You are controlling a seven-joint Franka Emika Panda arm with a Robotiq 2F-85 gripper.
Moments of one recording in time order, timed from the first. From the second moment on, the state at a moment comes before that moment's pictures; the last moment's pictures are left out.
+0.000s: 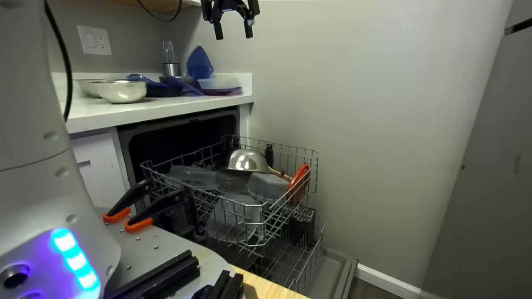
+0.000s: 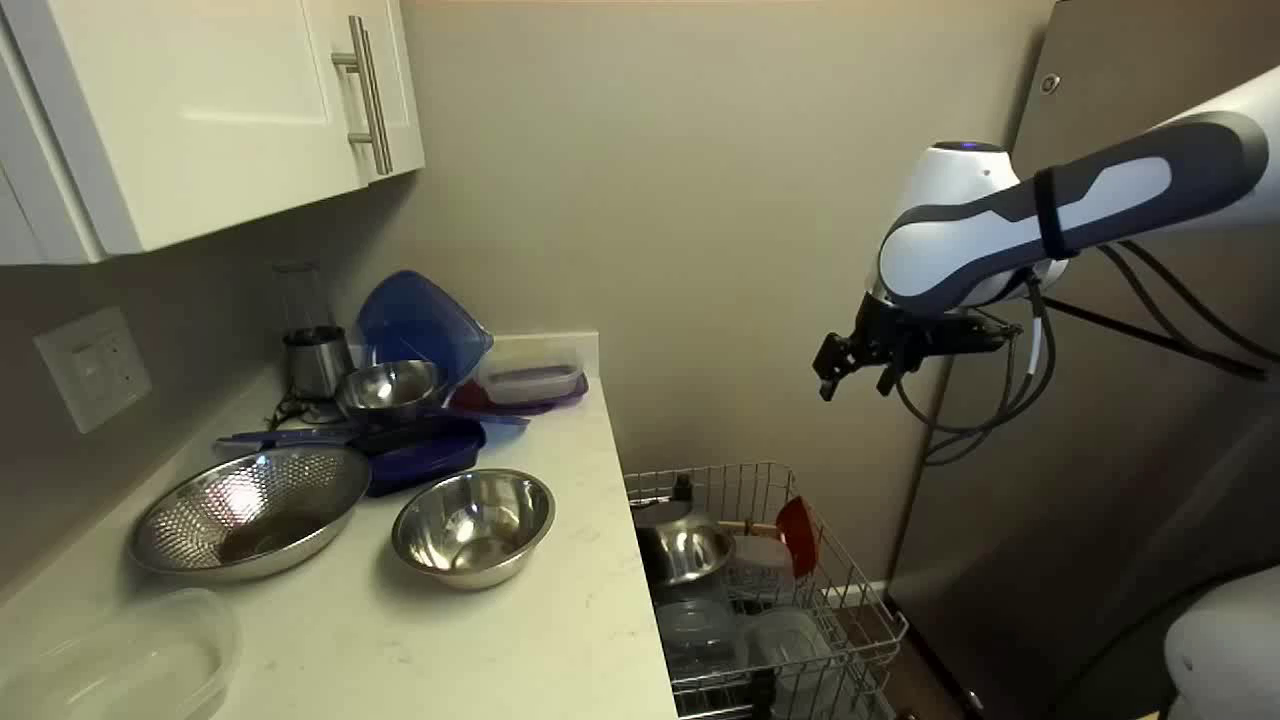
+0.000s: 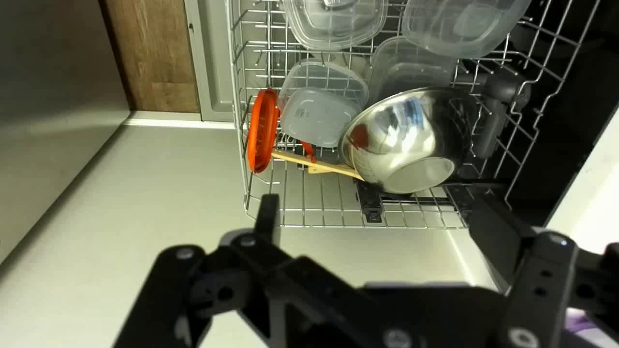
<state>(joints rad) 0.02 -0.47 0.09 -2.55 0.03 2.36 0.15</state>
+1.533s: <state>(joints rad) 0.04 -0.31 0.28 -2.39 -0.06 2.43 0.32</state>
